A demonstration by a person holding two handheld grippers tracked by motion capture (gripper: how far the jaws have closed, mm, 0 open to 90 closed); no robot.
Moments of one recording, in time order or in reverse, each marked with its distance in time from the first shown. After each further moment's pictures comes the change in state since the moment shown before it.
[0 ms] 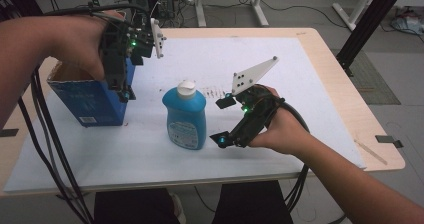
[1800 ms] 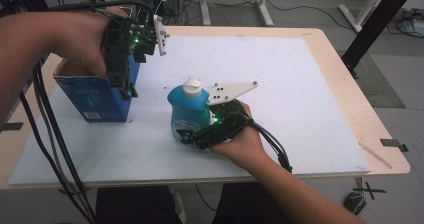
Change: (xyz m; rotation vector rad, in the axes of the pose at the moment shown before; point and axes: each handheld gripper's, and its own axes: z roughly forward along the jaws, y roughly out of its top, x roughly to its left) left arm -0.004 -0.006 -0.001 -0.010 0.005 -0.006; right arm 0.014 -0.003 0.071 -0.237 -0.150 0.035
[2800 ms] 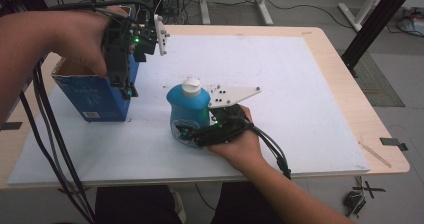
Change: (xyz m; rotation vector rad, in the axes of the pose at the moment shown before) left arm 0.000 0.002 0.001 0.001 0.000 -0.002; right arm 0.005 -0.008 -0.001 -0.050 -0.041 -0.002
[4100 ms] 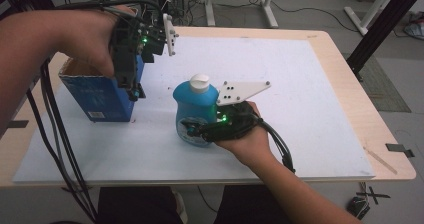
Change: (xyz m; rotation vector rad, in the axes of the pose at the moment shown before) left arm -0.008 0.008 -0.010 -0.018 0.002 0.012; right arm -0.007 0.016 -0.010 -0.005 0.067 -0.066
